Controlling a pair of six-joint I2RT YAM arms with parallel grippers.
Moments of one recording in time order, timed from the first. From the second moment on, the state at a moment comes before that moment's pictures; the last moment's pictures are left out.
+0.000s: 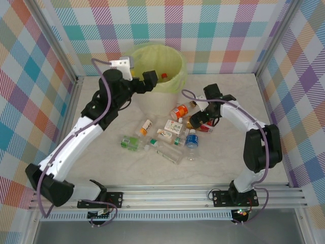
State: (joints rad) left arm -0.54 1.29 1.40 -0.26 -0.10 -0.42; right arm 0.31 1.70 1.29 -0.78 -0.11 -0.31
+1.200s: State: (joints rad) left arm -0.51 0.84 0.91 -0.30 -0.44 -0.67; right arm 0.19 2.02 1.51 -0.99 -0.06 -0.33
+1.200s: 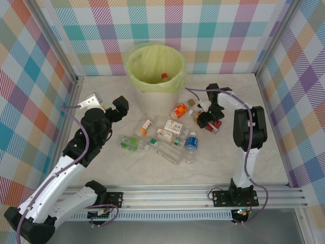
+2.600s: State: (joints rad) left arm -0.45 0.83 0.80 -0.29 -0.43 -0.78; right arm 0.01 1.54 1.22 -0.44 -0.69 0.28
